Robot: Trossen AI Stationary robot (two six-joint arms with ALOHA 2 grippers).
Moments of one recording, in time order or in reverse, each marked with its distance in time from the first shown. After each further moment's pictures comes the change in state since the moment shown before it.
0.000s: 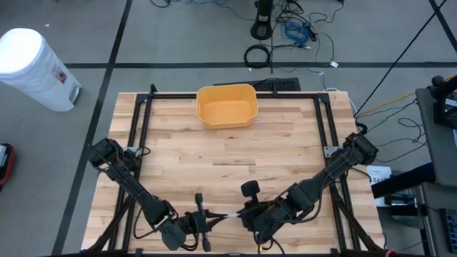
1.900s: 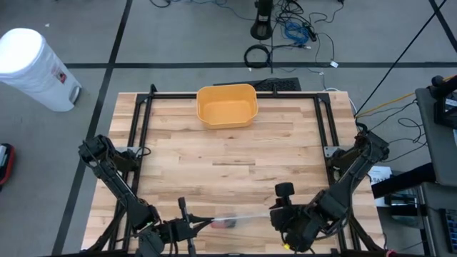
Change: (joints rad) left arm -0.116 -0.081 -0.001 -0.003 -0.189 0.074; right arm 0.173 -0.112 -0.002 -0.402 0.056 0.436
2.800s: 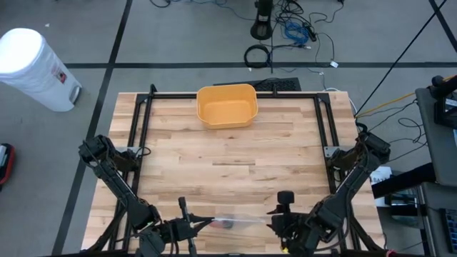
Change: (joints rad) left arm 0.001 0.002 0.000 0.000 -0.002 0.001; right arm 0.082 0.008 -0.238 0.268 0.158 0.165
